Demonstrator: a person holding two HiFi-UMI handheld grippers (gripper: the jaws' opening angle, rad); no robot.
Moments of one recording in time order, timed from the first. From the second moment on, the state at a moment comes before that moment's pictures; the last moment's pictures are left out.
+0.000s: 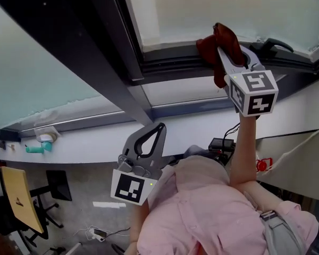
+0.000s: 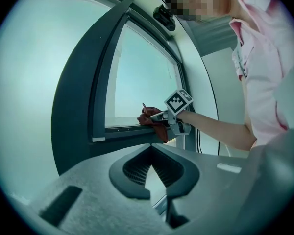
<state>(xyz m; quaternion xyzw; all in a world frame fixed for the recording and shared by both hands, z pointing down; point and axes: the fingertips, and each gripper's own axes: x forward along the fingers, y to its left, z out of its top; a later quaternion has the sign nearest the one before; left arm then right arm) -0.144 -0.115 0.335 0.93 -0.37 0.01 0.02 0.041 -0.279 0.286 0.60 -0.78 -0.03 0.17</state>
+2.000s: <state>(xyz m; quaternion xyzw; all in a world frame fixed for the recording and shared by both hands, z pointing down) -0.106 -0.050 0.350 0.96 -0.28 0.01 0.08 0.064 -0.282 0.292 0.55 -0.81 -0.02 0.18</state>
